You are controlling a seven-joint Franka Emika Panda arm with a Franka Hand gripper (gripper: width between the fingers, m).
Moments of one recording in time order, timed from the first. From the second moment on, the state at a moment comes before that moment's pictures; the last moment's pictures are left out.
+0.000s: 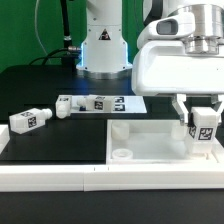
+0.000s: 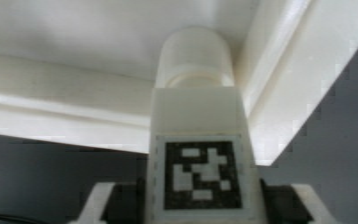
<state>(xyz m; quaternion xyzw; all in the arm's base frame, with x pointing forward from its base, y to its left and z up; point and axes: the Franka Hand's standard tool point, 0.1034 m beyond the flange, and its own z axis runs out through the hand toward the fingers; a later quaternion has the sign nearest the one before) 0.630 0.113 0.075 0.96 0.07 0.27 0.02</state>
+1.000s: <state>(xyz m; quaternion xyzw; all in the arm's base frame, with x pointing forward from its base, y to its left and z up) 0.639 0.108 0.092 0.99 0.05 0.15 0.00</state>
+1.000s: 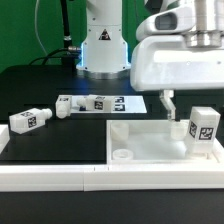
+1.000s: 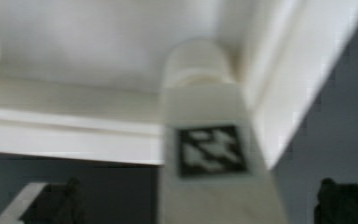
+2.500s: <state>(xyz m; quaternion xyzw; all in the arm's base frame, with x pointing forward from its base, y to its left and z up) 0.644 0.096 0.077 0.95 -0.32 0.02 -0.01</state>
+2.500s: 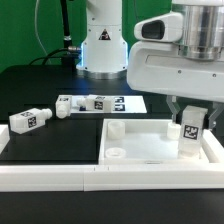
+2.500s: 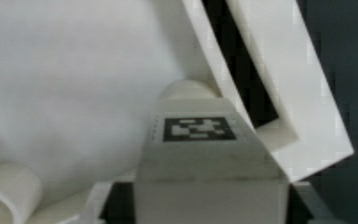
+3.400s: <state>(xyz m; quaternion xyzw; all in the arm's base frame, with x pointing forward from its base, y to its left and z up) 0.639 0.102 0.078 0.84 -0.53 0.01 -0.06</state>
